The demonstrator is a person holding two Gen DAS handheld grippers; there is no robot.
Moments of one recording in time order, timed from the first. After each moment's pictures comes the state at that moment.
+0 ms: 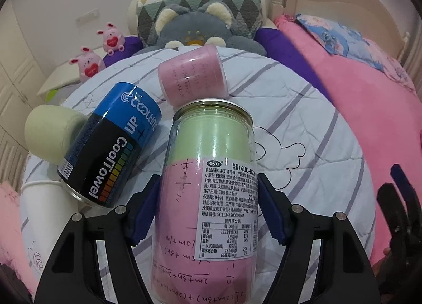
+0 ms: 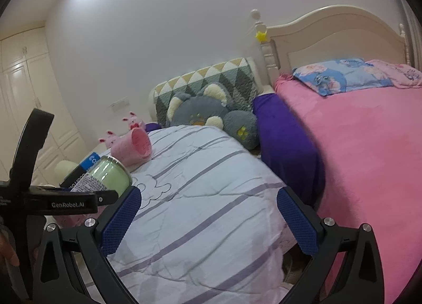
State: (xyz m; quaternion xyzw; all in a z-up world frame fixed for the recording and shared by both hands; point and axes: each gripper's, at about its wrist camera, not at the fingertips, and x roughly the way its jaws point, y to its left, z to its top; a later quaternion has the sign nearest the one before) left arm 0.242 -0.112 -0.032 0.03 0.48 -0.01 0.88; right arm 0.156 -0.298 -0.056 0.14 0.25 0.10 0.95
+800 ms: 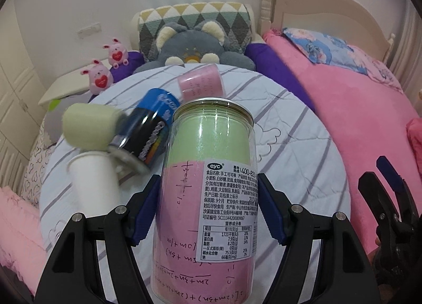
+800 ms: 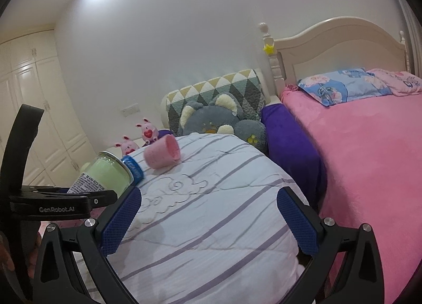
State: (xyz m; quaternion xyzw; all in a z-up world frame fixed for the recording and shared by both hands) left arm 0.164 -0.084 0.025 0.03 0.44 -0.04 0.90; right arm 0.101 -0.269 -0.017 0.13 0.22 0.11 0.96
